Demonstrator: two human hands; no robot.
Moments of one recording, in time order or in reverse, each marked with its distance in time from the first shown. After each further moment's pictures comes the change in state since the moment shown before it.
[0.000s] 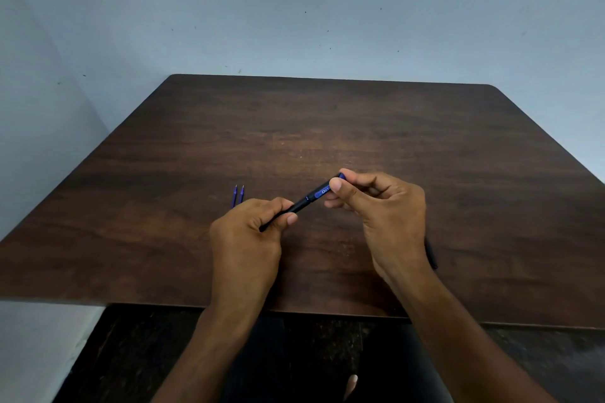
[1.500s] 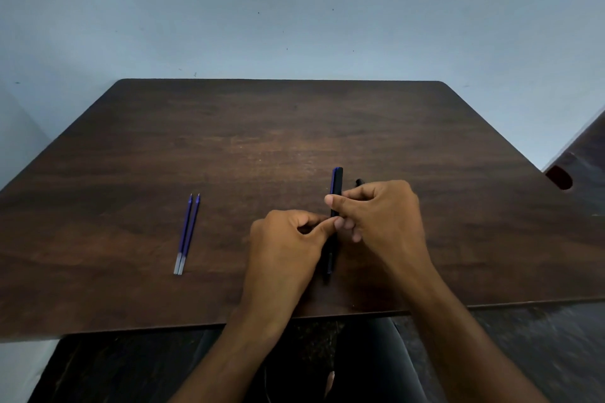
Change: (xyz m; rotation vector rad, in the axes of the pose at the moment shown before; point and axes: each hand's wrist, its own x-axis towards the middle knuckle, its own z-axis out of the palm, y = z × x) left_hand -0.012 0.041 0.063 -0.103 -0.340 -0.150; right_hand 0.003 -0.024 -0.049 -0.605 0.060 0.166
